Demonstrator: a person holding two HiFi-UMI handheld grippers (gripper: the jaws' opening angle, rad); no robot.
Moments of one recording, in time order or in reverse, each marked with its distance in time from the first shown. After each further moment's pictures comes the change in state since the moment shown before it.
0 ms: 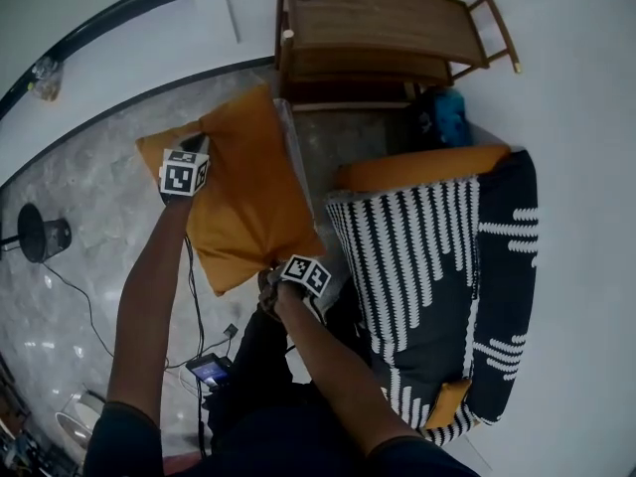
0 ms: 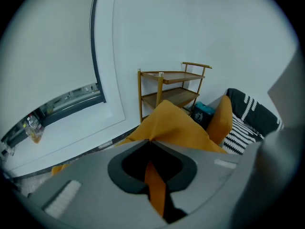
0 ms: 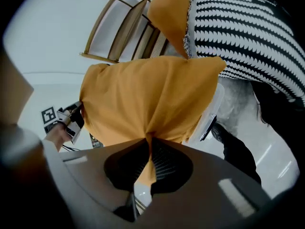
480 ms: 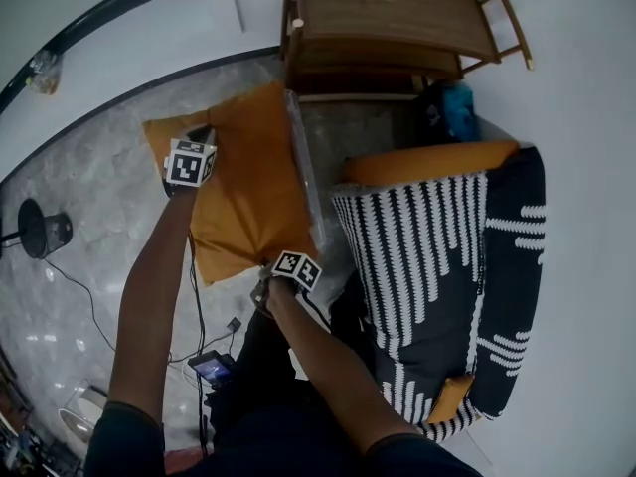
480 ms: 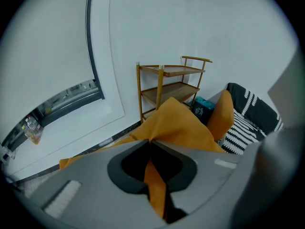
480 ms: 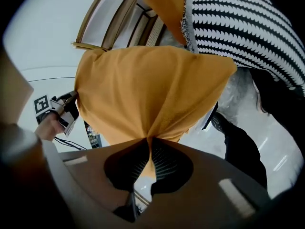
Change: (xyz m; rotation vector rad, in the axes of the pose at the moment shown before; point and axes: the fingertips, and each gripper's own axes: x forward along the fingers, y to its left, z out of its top) left arm 0.016 0.007 -0.014 0.027 0.051 -0.004; right arm 0.039 -0.001 -0.038 0.040 0.078 -0.032
